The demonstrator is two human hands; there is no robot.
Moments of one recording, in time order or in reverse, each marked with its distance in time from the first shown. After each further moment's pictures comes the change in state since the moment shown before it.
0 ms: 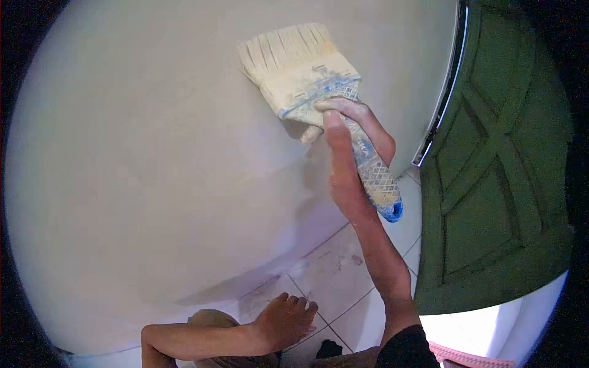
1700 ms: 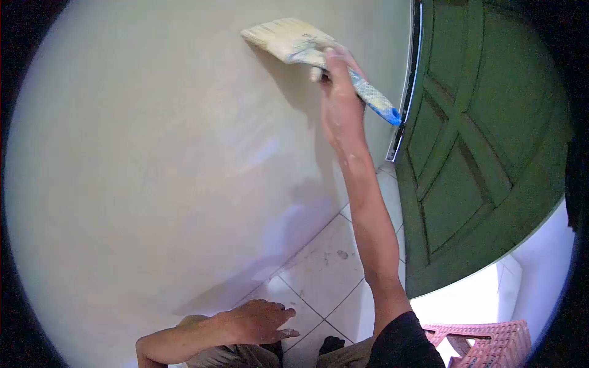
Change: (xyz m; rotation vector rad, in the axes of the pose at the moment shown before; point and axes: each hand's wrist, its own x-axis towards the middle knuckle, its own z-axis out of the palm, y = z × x) left_hand -0.068 -0.045 -0.032 -0.321 -0.393 0.163; right_hand 0.066 0.004 0.027 0.347 0.231 0.120
